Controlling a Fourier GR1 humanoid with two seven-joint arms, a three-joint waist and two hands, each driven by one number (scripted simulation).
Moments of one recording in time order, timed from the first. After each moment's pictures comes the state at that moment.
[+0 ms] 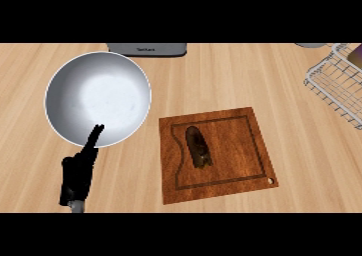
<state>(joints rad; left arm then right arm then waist) 0.04 0.17 -0.16 -1.39 0.02 0.26 0.01 -0.89 -0.71 -0.56 -0.59 0.41 -0.22 0.26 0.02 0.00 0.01</state>
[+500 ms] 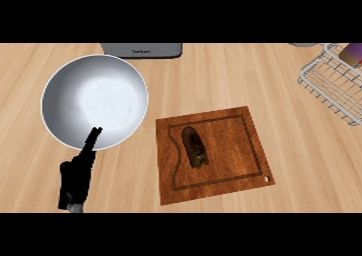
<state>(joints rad) 0.06 0.16 -0.14 -1.38 0.02 0.26 -0.02 -0.83 -0.84 -0.69 -0.66 0.34 -0.40 0.21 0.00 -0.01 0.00</state>
